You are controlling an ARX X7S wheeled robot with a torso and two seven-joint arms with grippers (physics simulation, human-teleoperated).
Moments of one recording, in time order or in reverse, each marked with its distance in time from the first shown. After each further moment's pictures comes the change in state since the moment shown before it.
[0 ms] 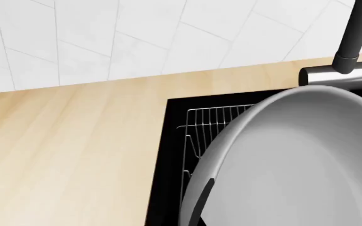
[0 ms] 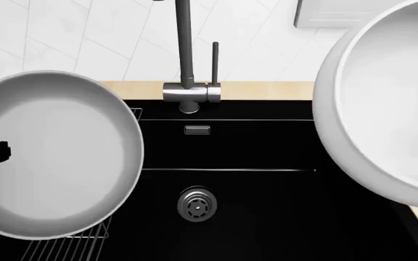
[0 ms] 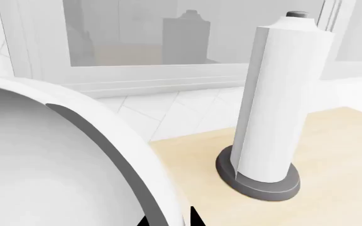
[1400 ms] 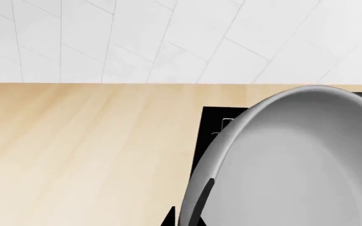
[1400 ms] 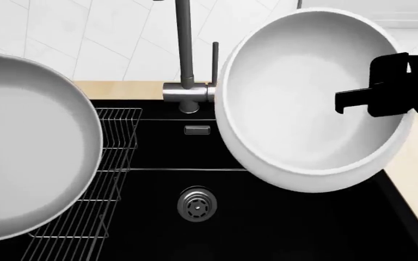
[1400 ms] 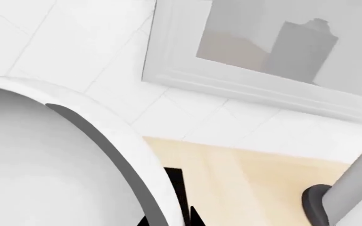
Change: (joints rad) left arm -0.048 -0.152 -0.100 -0.048 -0.064 -0.086 -0.006; right arm 0.017 -0.506 -0.080 0.213 0.035 0.128 0.033
